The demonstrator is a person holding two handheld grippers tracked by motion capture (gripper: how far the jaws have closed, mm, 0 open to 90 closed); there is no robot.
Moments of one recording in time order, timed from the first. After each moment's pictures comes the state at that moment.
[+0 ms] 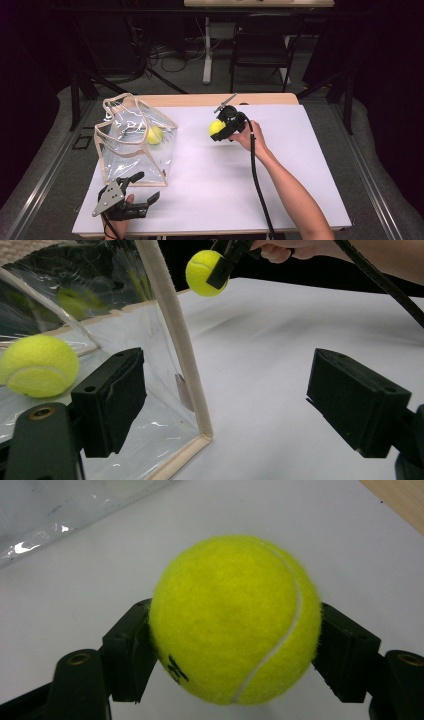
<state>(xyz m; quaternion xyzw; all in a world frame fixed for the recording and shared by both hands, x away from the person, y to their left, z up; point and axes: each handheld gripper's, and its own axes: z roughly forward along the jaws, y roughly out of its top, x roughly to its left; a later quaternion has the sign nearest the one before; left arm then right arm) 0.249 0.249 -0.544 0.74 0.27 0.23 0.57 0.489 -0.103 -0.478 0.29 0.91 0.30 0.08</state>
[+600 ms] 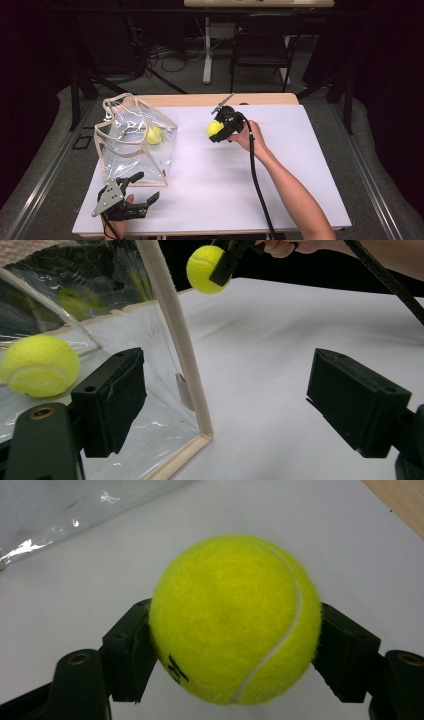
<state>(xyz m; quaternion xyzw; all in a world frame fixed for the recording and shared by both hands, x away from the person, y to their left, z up) 0.248 0.249 -0.544 0.74 0.26 0.23 0.57 0.482 -0.096 -0.470 0.28 0.91 0.29 0.08</state>
